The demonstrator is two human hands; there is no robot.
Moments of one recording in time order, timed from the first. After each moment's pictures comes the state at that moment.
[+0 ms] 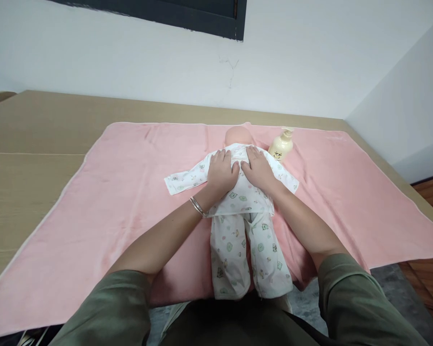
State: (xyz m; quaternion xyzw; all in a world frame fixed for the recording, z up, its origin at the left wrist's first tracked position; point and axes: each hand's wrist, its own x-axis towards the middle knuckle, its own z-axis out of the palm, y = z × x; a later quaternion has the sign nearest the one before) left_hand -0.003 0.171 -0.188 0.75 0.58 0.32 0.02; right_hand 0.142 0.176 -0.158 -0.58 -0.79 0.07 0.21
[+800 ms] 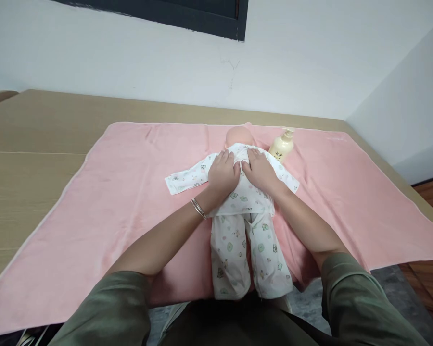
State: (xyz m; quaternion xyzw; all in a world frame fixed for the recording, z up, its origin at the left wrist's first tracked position) left_hand -0.001 0.167 -0.187 0.75 0.57 0.33 -0.01; right_hand 0.138 0.166 -0.143 -0.59 -0.79 0.07 0.14
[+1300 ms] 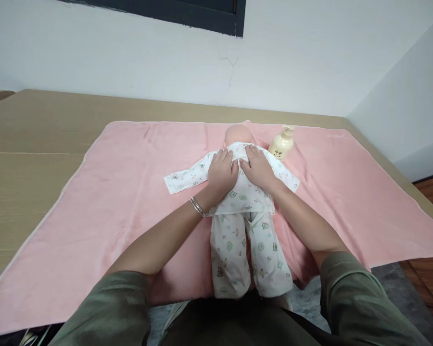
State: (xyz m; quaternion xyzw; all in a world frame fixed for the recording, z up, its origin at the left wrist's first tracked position) left_hand -0.005 0.171 -0.192 0.76 0.56 0.34 0.01; right_hand 0.141 0.177 -0.152 -0.57 -0.79 0.08 0.19
